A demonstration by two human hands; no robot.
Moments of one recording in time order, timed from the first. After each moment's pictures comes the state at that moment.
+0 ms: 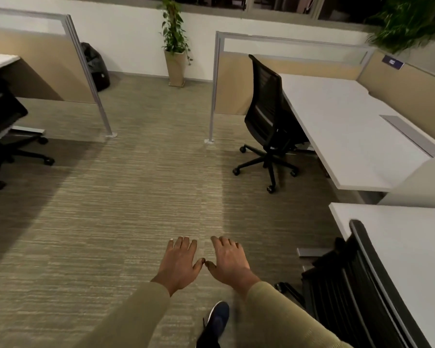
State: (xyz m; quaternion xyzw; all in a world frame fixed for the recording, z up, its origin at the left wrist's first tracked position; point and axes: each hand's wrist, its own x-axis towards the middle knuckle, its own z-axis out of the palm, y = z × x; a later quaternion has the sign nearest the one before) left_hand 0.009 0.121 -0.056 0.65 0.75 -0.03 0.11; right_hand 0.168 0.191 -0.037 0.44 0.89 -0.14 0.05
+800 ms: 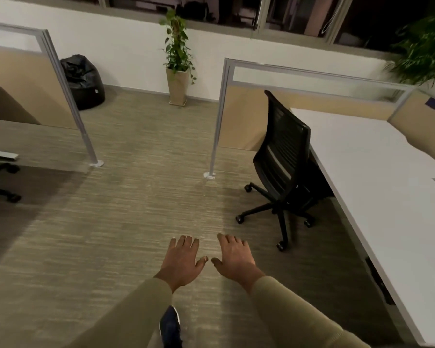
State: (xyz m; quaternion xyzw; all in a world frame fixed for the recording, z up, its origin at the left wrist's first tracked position) left_hand -0.177 0.555 -0.046 0.65 0.75 -0.02 0.10; right_hand -0.011 0.633 -0.016 0.44 0.89 -0.11 0.07
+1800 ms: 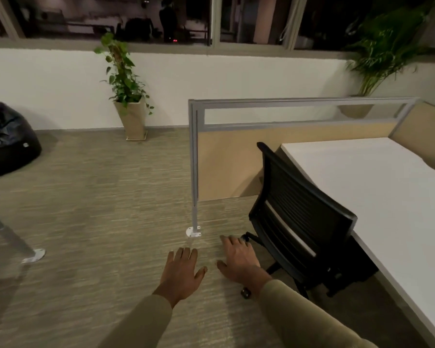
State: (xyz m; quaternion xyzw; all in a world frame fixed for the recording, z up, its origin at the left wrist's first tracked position) left_hand -0.384 1.067 -0.038 0.71 0.70 0.00 0.11; right_hand -0.195 1.128 0.004 0.53 0.84 -0.13 0.01
